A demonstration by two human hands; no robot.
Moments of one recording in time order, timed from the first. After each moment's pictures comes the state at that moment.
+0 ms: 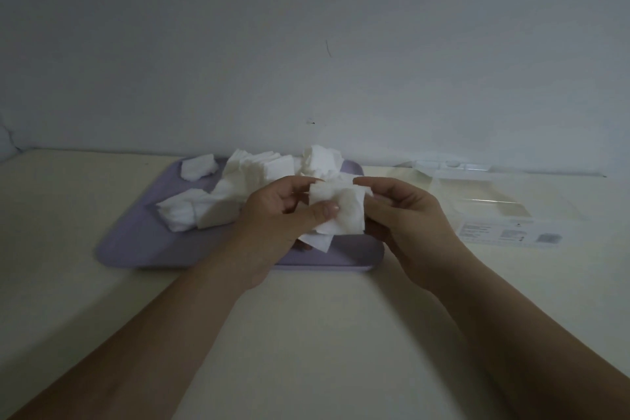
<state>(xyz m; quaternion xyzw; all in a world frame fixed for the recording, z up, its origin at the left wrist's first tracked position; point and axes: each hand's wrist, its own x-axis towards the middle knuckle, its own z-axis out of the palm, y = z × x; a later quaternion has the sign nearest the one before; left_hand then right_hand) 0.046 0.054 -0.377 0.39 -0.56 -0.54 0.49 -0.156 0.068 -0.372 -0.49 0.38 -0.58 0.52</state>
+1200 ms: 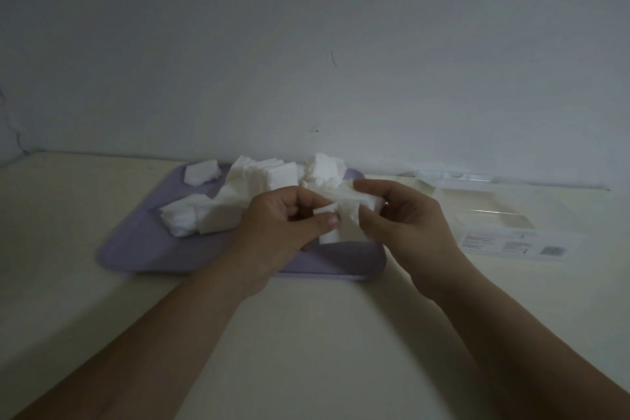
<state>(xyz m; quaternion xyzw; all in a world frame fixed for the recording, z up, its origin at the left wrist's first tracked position) 0.043 0.055 -0.375 0.41 -0.58 -0.48 0.51 -0.155 0.069 -0.371 -0.56 0.44 -0.56 0.41</state>
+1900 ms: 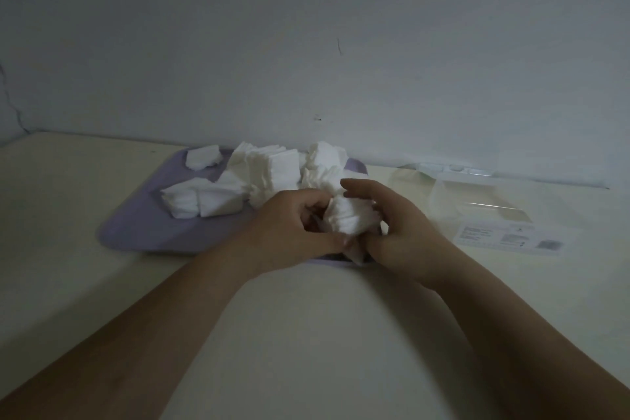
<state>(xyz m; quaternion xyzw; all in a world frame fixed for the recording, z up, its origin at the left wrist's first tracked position) 0.044 0.062 -0.377 0.43 -0.73 -0.40 0.36 -0.161 0.075 -0.372 -0.73 0.51 -0.36 0.28</state>
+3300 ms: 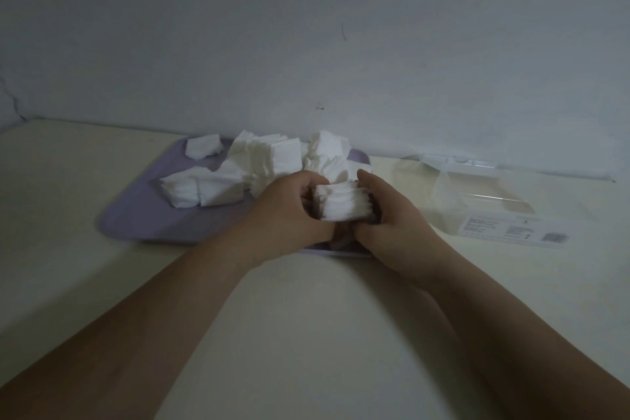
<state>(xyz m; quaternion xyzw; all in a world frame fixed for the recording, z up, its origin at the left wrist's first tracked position) 0.045 0.053 -0.386 0.47 -0.68 -0.41 0.40 -0.147 0.081 -0.374 -0.68 0.55 -0.36 0.32</state>
